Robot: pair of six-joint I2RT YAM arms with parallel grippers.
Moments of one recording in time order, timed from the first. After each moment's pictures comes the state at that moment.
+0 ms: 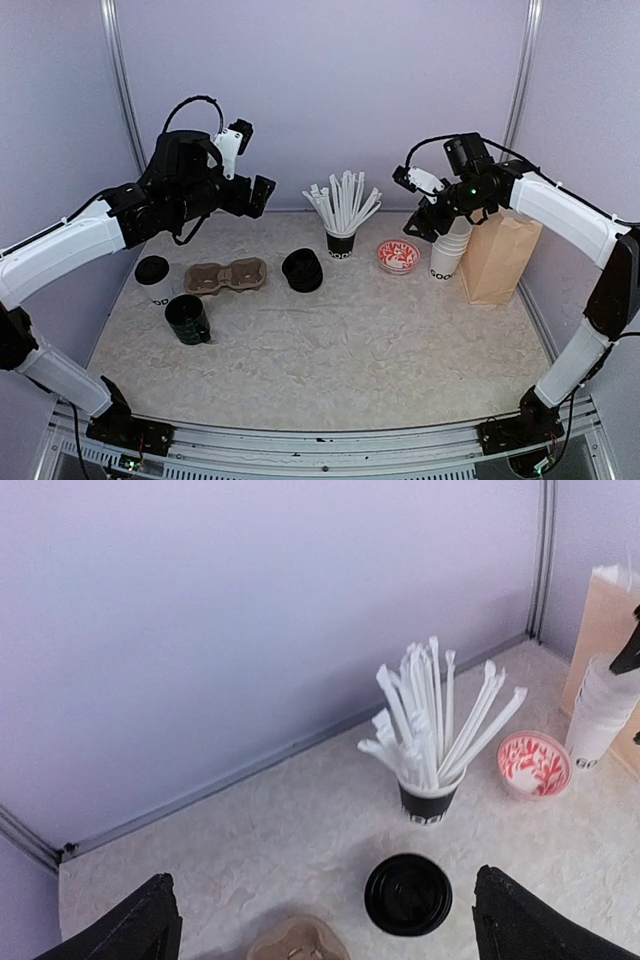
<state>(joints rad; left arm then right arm) -0.73 1.42 1.36 -0.27 -0.34 0.07 0.44 1.61 1.53 -0.69 -0.18 -0.56</state>
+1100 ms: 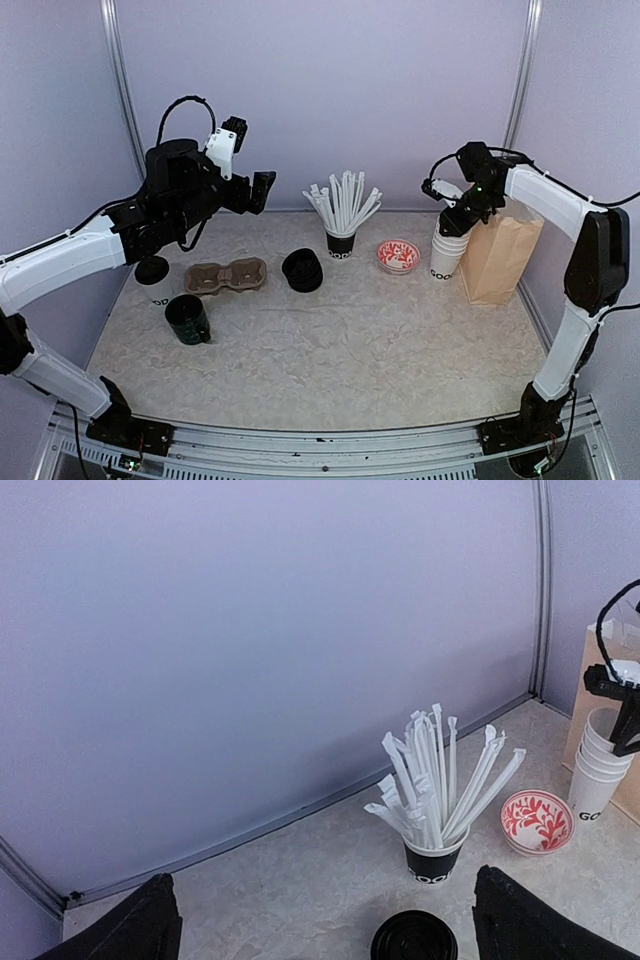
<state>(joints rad) -0.74 1.37 1.22 0.05 -0.34 0.14 0.24 1.80 1.68 -0.91 -0.07 -0.45</state>
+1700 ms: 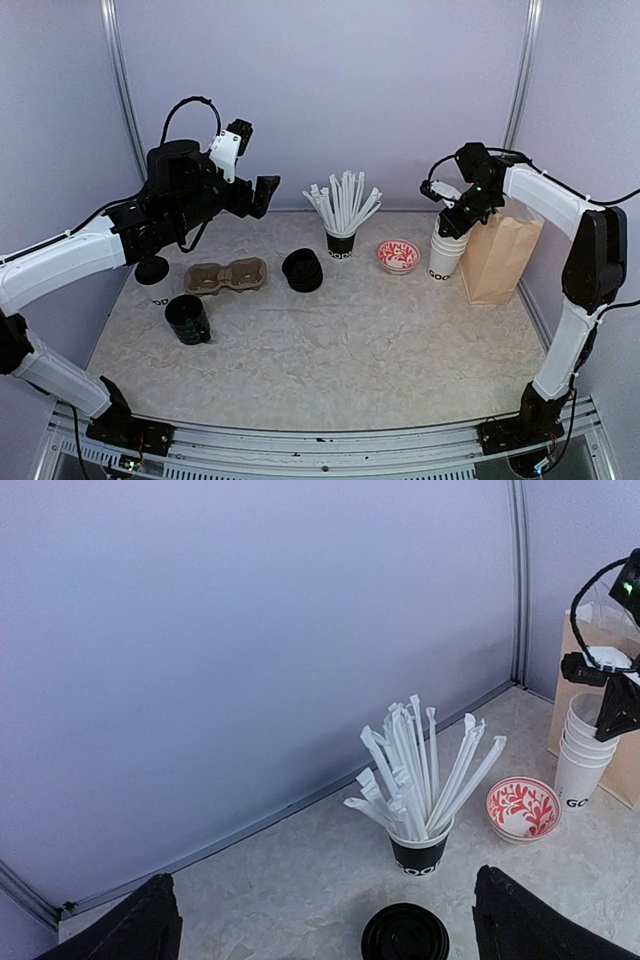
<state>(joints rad) -0.74 1.37 1.22 0.03 -0.29 0.17 0.24 1.82 1.70 -0.95 -0.12 -0.44</state>
